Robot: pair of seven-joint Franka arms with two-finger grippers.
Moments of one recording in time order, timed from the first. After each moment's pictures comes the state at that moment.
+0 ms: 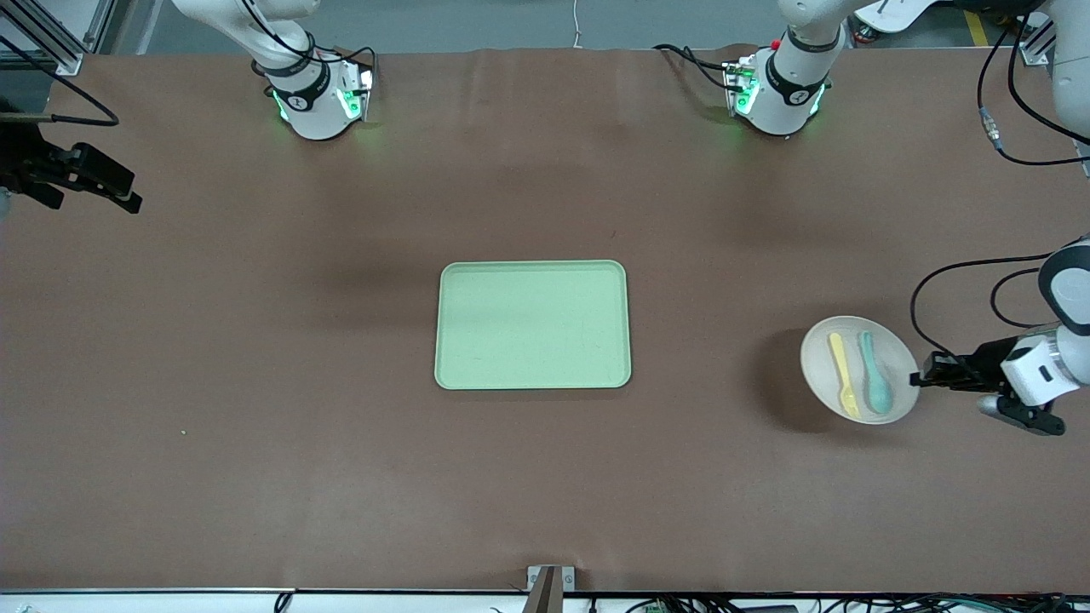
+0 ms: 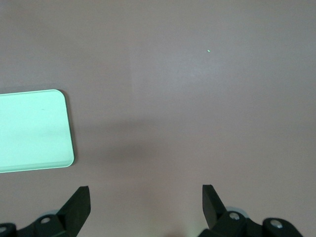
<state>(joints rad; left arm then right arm) 0.42 0.61 -0.29 -1.54 -0.20 1.99 0.54 0.04 -0.02 -0.01 -1.48 0.00 1.45 0.10</state>
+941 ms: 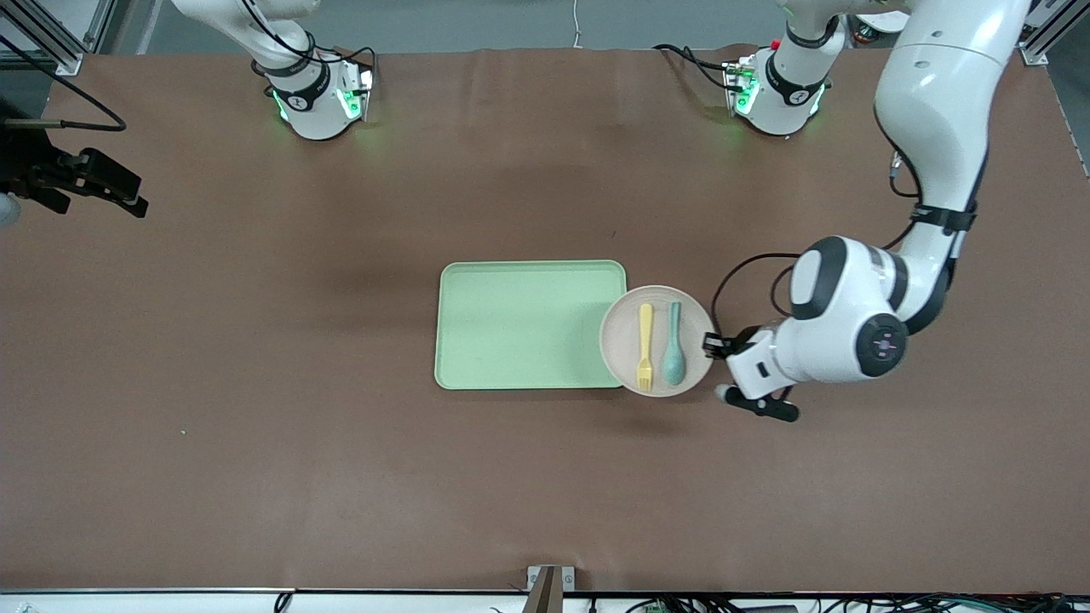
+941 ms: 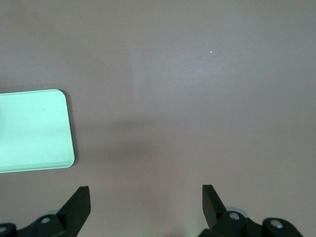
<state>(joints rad) -0.07 0.63 -0.31 -1.55 -0.16 2.03 -0.01 0.04 -0.01 -0.01 -1.49 0.00 1.46 0.10</state>
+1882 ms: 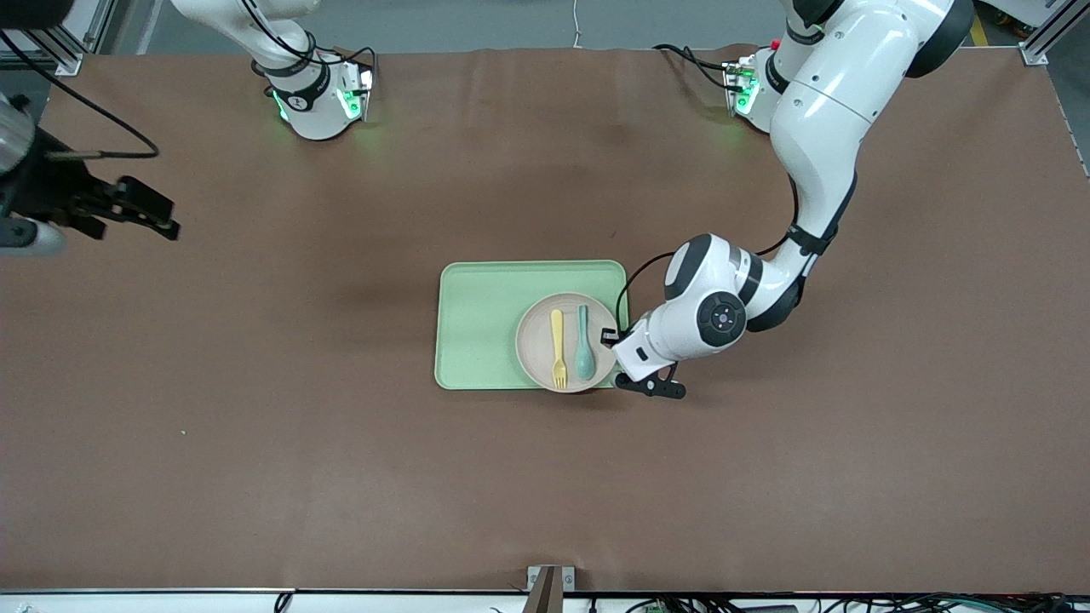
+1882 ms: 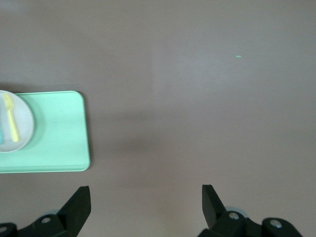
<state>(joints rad) -0.27 0.76 -0.30 -1.60 -0.16 2.33 -0.23 0.08 0.06 -0.01 -1.51 0.08 1.54 0.11</state>
